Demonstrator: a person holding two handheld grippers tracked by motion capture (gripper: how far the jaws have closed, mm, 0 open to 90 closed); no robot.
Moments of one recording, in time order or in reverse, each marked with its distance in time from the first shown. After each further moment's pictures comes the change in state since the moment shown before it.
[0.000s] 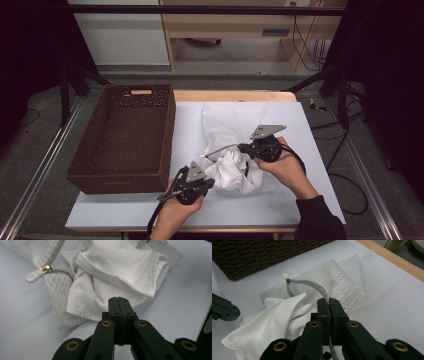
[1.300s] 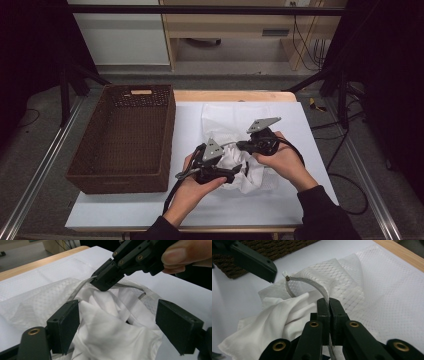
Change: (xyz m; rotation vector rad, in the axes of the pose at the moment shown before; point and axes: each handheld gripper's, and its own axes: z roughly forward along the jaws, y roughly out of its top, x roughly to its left) left arm 0.000 0.070 0.019 -0.208 -0.020 0.057; right arm -0.011 0.013 0.008 0.069 0.035 0.015
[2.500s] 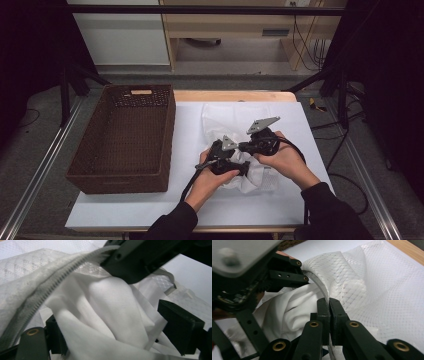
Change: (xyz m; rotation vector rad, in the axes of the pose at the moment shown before) left arm 0.013 -0.012 0.076 0.128 -0.005 -0.060; right arm -0.002 -0.001 0.000 0.038 0.021 -0.018
